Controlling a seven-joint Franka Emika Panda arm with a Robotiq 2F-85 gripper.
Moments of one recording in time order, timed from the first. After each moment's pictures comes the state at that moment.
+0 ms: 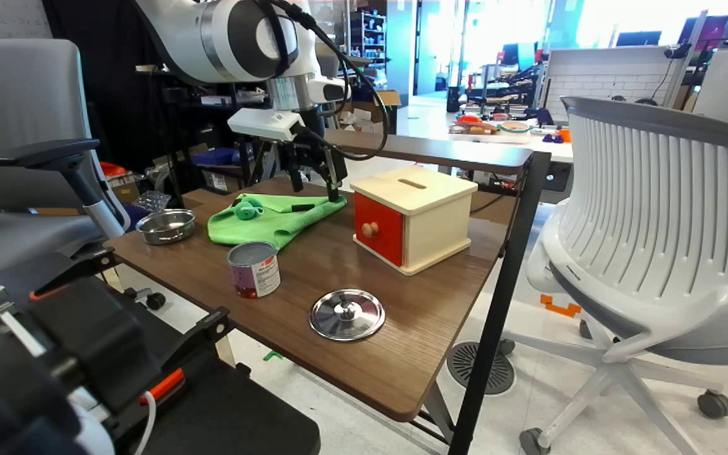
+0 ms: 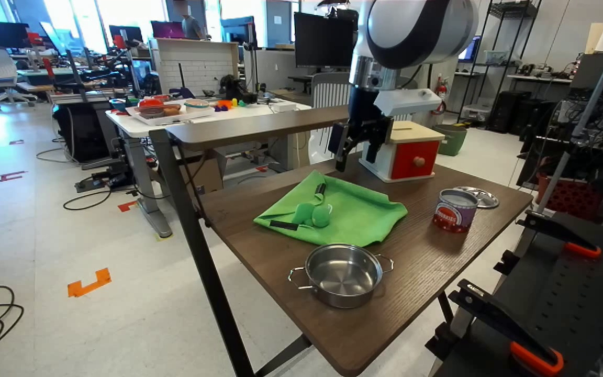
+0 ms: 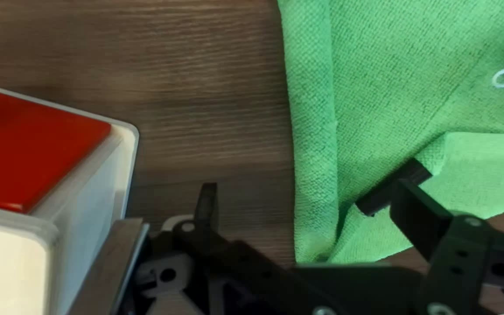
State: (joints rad) arm -0.04 0.66 0.05 -1.89 -0.13 2.67 0.12
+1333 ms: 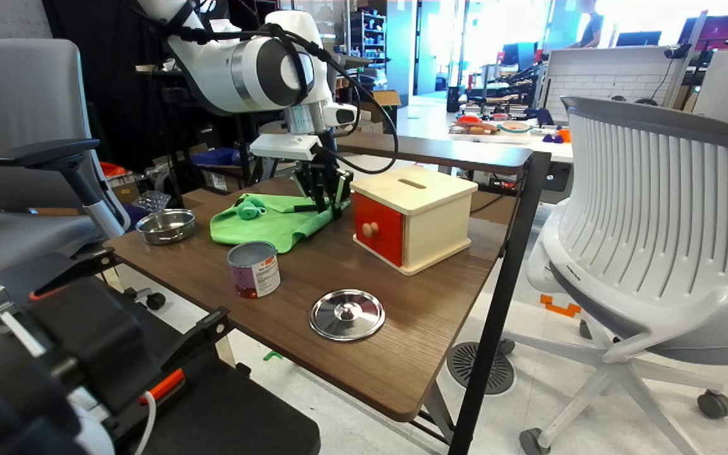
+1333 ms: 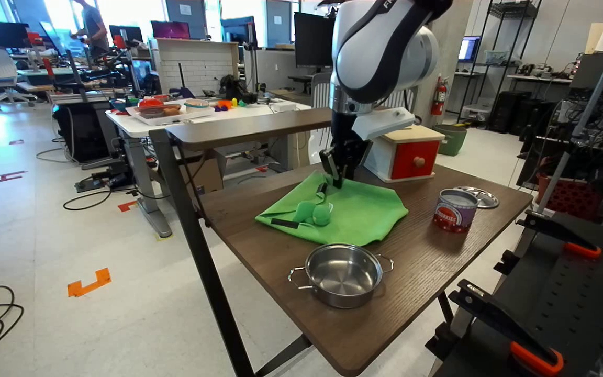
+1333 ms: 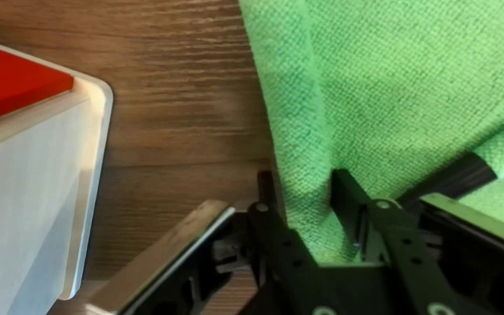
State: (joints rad) arm 0.06 0.84 -0.05 -1.67 -0.13 2.61 0.12
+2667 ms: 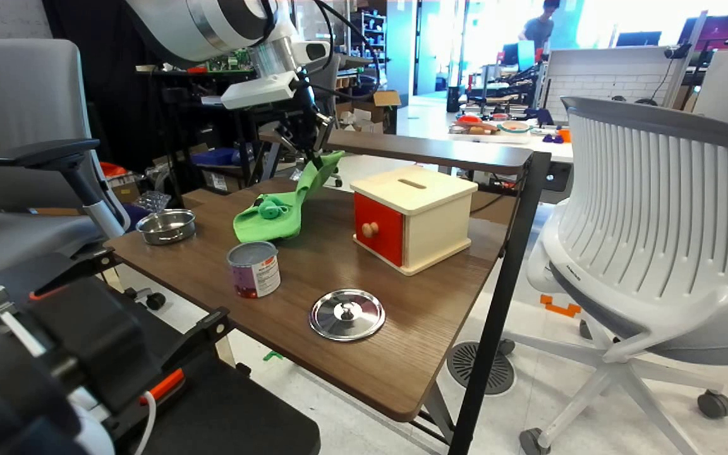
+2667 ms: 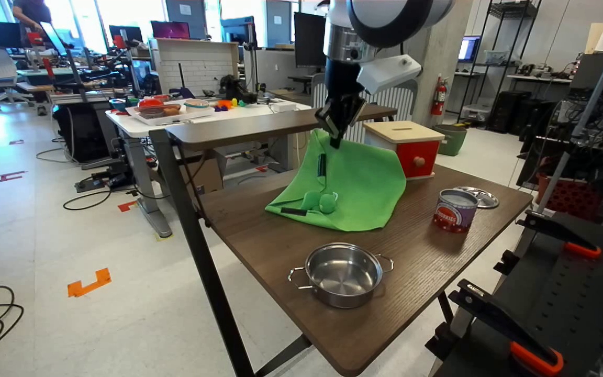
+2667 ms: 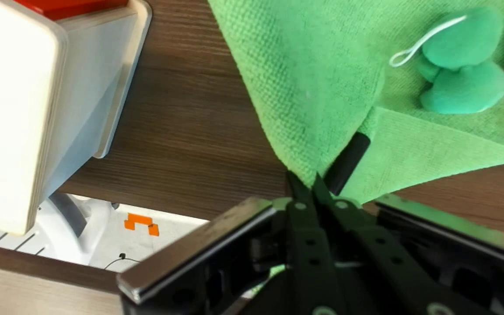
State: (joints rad) arm 0.16 0.60 -0.10 -1.85 -0.25 2.67 0.12
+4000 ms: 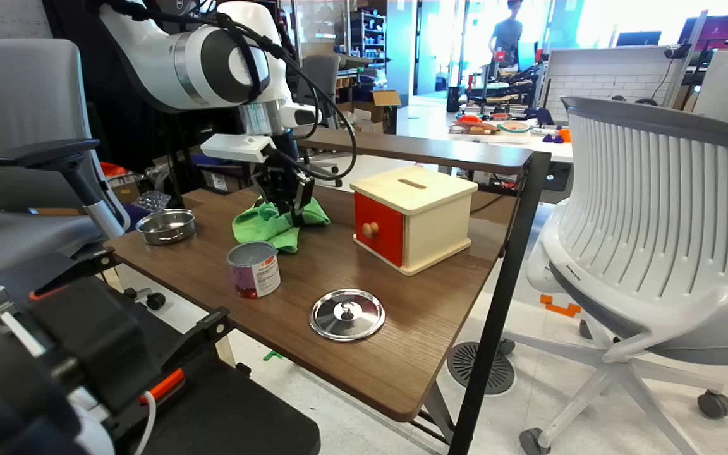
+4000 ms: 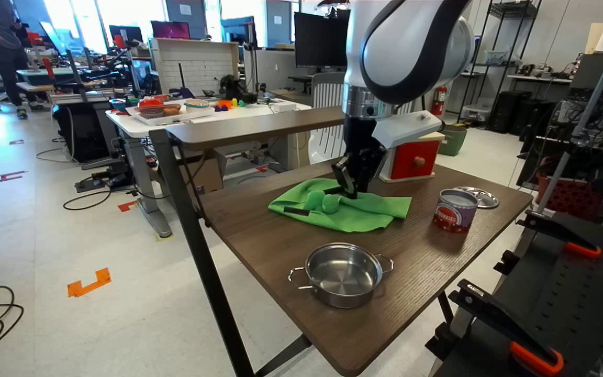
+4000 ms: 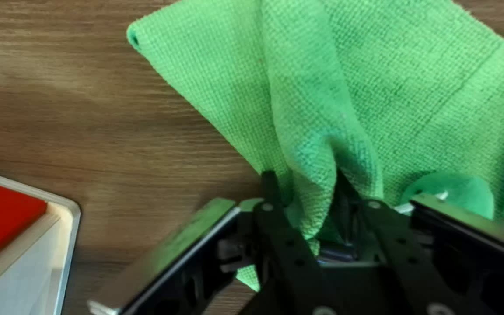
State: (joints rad) arm 0.12 0.68 -0.05 -1.96 -0.13 2.70 0.15
